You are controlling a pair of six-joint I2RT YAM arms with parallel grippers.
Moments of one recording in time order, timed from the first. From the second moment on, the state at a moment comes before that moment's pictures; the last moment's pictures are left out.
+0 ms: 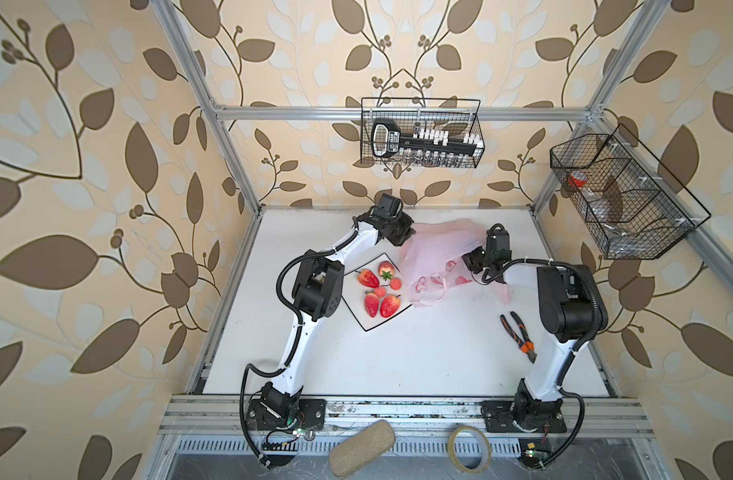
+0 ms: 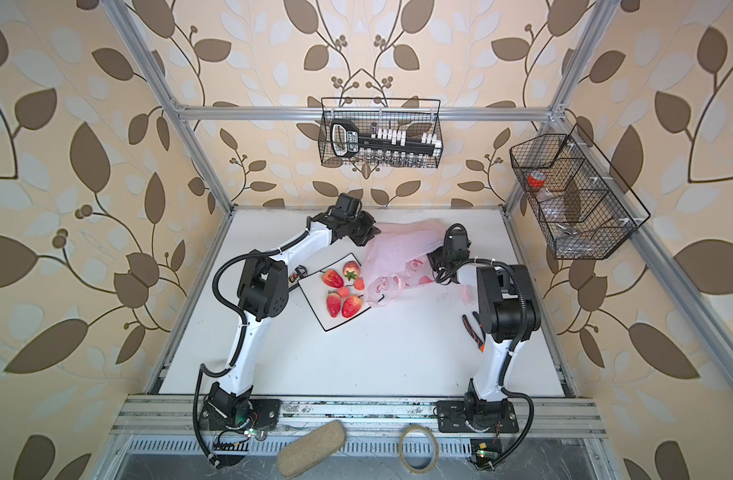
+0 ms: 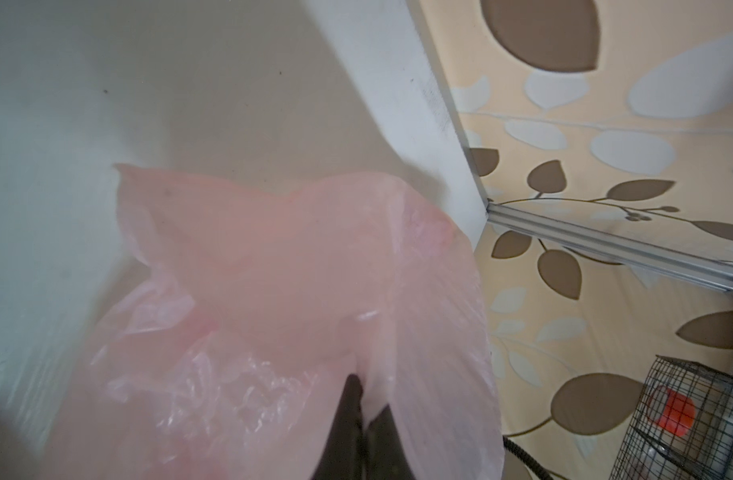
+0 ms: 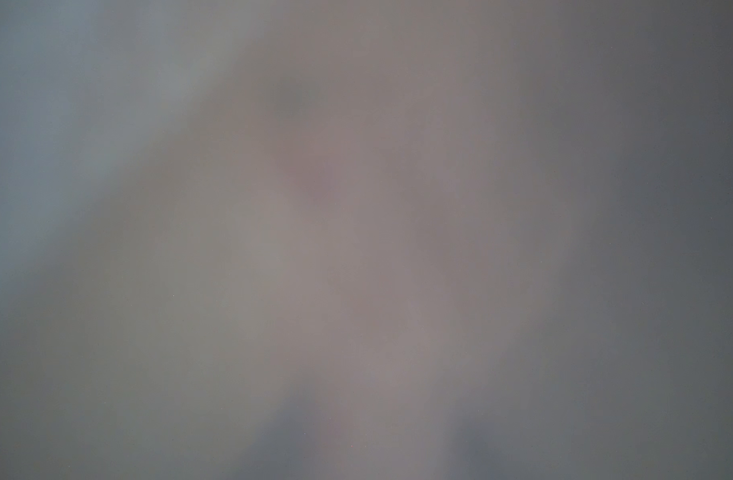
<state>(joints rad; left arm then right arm) -0.48 2.36 2.09 -0.41 0.36 -1.31 0.03 1.92 1.04 0.22 -0.23 1.16</state>
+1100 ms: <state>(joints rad) -0.57 2.22 2.02 -0.02 0.70 -1.00 -0.03 1.57 0.87 0.17 -0.15 1.16</state>
